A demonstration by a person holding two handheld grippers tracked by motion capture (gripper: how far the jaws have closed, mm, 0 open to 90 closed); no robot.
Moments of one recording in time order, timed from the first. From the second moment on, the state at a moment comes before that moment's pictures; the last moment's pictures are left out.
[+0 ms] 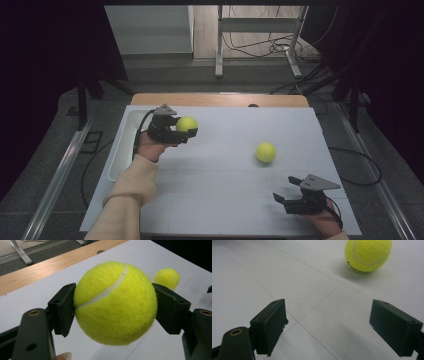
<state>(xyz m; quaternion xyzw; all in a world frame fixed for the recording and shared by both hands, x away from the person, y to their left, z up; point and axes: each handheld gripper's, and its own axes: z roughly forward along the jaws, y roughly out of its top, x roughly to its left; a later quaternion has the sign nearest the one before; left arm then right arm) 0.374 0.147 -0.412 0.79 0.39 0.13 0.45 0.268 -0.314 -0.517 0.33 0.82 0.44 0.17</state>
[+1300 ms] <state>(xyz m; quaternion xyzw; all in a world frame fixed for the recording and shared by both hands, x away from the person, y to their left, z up) 0.383 0.175 -0.403 0.78 0.43 0.16 0.43 0.268 -0.315 -0.516 0.33 0.81 0.44 0.17</state>
